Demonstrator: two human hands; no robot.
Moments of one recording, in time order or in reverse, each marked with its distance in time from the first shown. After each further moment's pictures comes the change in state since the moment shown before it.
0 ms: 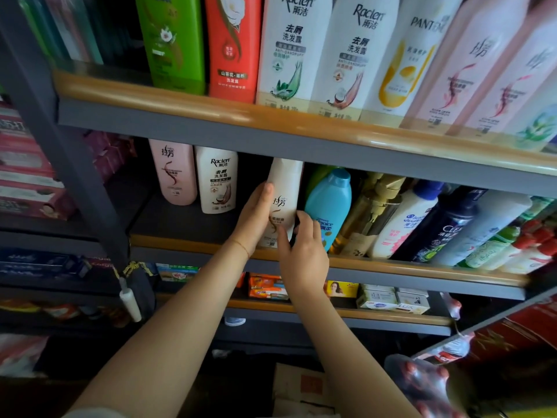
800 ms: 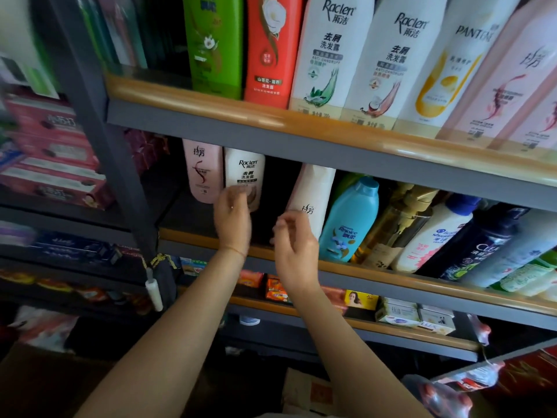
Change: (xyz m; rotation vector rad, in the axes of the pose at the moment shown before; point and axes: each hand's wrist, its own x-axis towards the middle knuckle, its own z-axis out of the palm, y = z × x) left_hand -0.009 -0.004 -0.047 -0.136 0.600 0.100; right_hand 0.003 -0.038 0.004 0.669 -0.259 0.043
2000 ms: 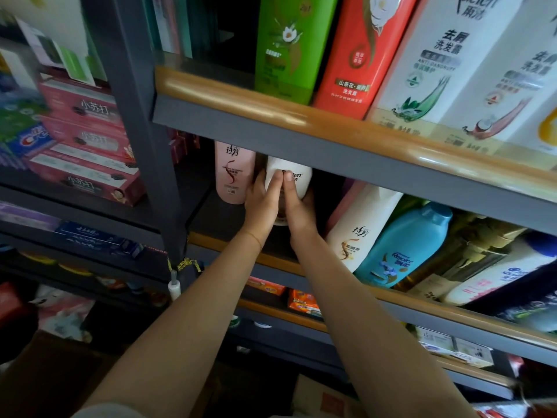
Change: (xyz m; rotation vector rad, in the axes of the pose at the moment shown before) left_hand 0.078 -0.013 -0.008 0.228 -0.249 -0.011; right_hand 0.104 0.014 0.097 0.269 -0.118 0.522
